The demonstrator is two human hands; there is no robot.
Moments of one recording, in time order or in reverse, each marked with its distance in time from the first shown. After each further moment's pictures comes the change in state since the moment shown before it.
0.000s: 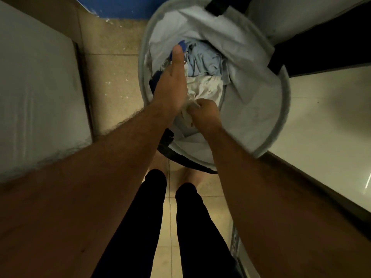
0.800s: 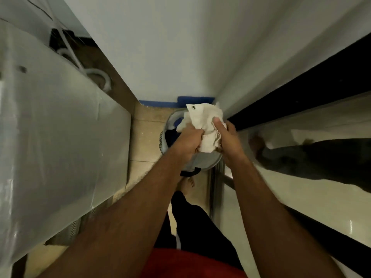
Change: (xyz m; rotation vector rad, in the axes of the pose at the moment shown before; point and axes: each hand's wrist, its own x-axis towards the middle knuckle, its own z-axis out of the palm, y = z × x) left_hand -0.360 0.212 -0.031 -0.260 -0.187 -0.091; right_hand -0.349 -0.212 -0.278 0.645 -0.011 -0.056
